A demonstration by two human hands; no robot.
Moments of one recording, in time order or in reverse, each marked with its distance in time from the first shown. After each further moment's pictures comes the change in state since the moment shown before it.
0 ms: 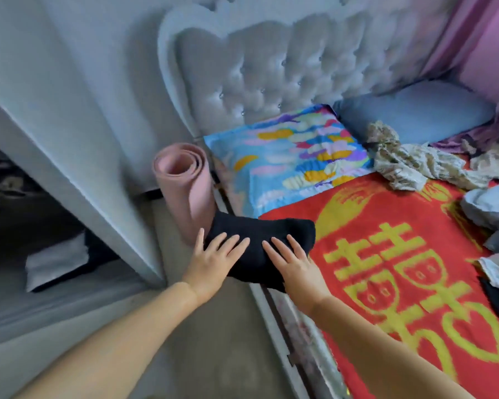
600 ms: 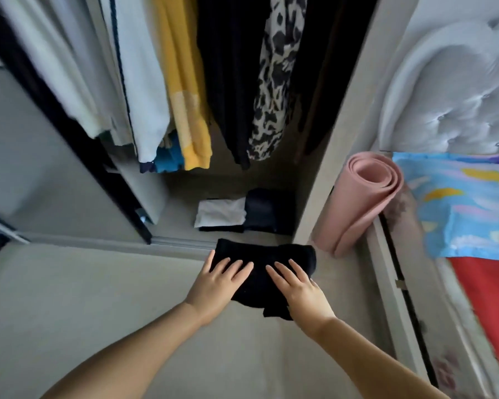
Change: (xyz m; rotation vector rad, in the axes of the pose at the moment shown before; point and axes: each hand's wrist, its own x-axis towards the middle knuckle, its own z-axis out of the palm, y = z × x) left_hand -0.412 -0.274 0.015 0.014 -0.159 -0.421; right_hand 0.053 -0.459 0.082 -0.040 -0.163 -0.537
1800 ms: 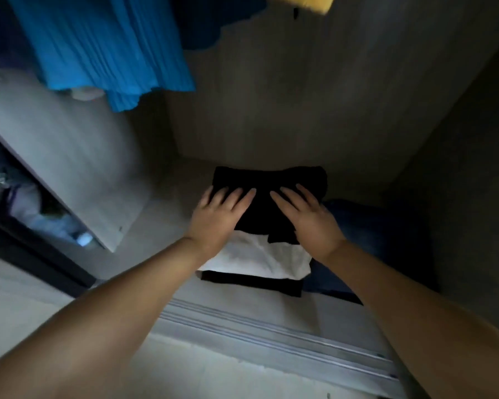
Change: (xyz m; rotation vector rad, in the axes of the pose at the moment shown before) left_hand 0.326 -0.362 0.470 0.184 0.318 -0.240; right_hand 0.646 0.098 0.229 -0.221 0.282 -0.160
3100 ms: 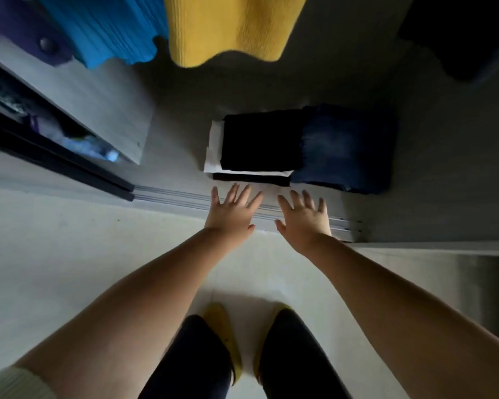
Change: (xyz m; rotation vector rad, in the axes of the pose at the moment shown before) left_hand -0.098 0.064 -0.111 -0.293 -0.845 0.042; right_hand -0.145 -0.094 -0.050 0.103 -0.531 0.276
